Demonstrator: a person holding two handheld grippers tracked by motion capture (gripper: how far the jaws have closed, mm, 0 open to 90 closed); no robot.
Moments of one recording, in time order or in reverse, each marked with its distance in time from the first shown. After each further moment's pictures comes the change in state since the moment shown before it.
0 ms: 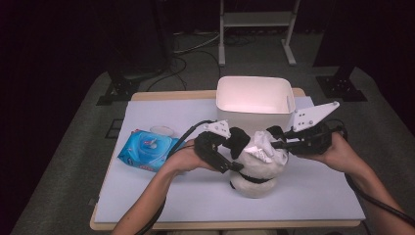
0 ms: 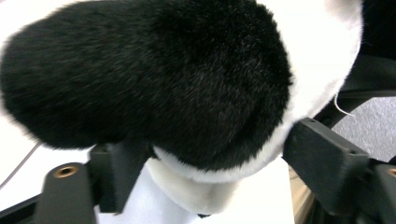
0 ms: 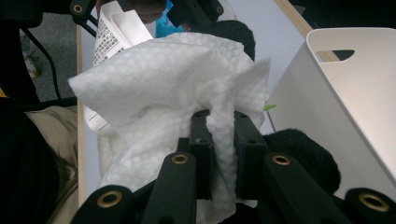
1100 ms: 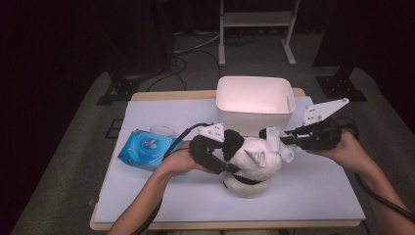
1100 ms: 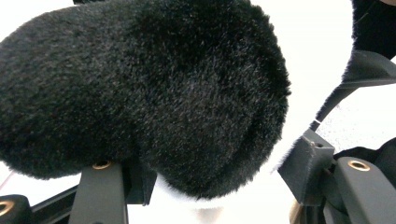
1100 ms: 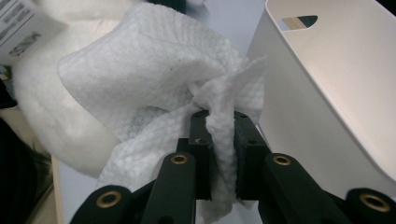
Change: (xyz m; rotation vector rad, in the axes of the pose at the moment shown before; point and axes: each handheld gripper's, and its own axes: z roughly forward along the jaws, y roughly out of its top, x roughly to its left) left arm -0.004 -0.011 -0.012 -0.046 -0.036 0.067; right arm -0.021 -0.020 -0.011 0.043 -0.076 0.074
